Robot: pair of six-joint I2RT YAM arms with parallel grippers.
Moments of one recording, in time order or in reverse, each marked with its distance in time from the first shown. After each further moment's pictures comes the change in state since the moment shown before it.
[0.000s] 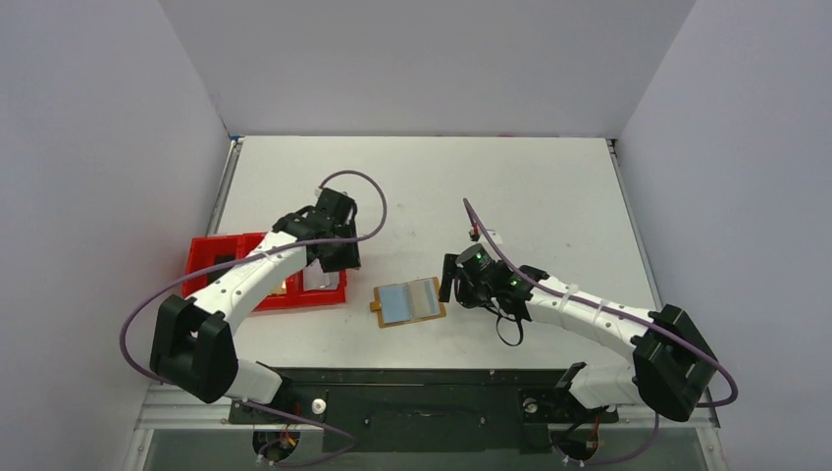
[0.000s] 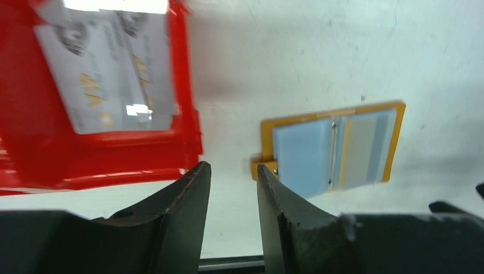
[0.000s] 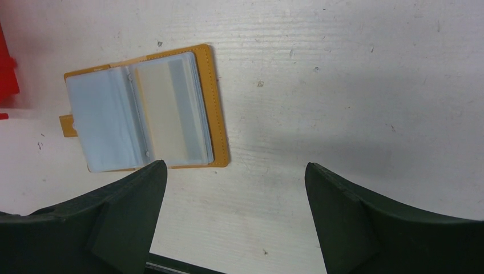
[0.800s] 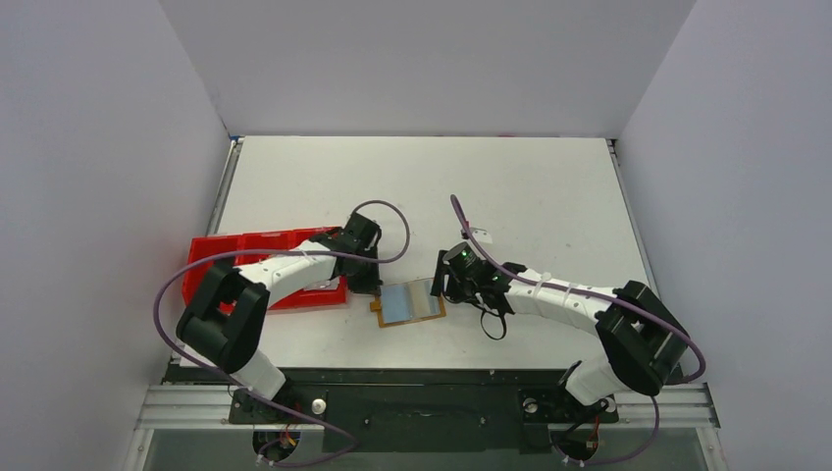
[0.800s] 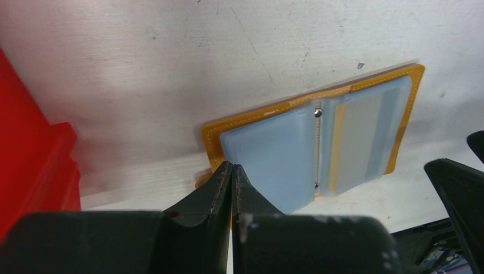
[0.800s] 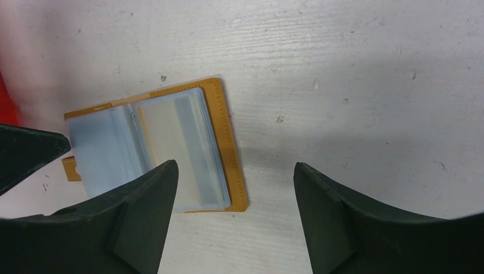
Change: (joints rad) left arm -0.122 0.157 -0.204 0.290 0.208 -0.084; right arm 0.000 0.174 0.016 0.153 0.032 0.078
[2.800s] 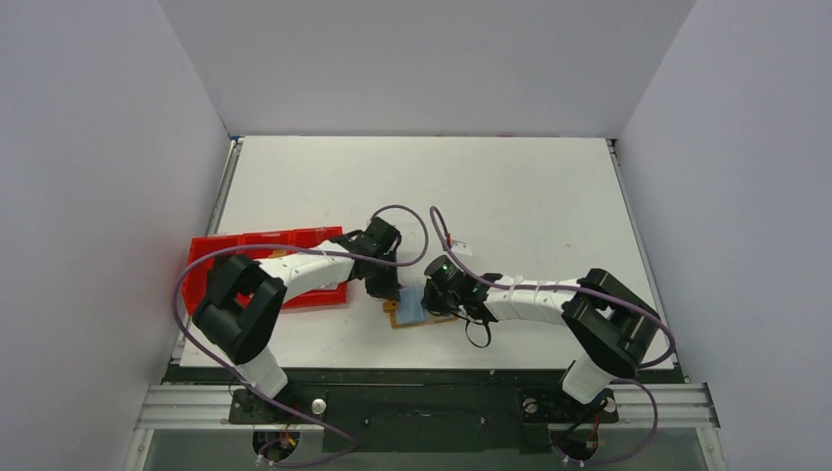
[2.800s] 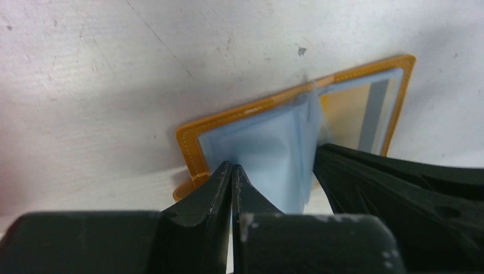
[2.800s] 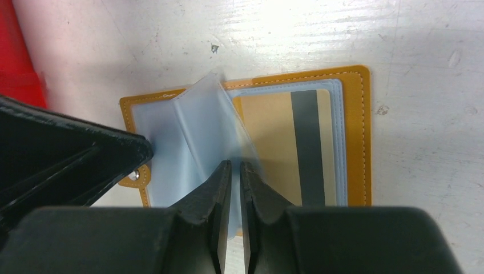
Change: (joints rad) left arm -0.112 0.110 0.042 0.070 0.028 -0.093; right arm 0.096 0.151 -0.002 0.181 -0.045 0.109
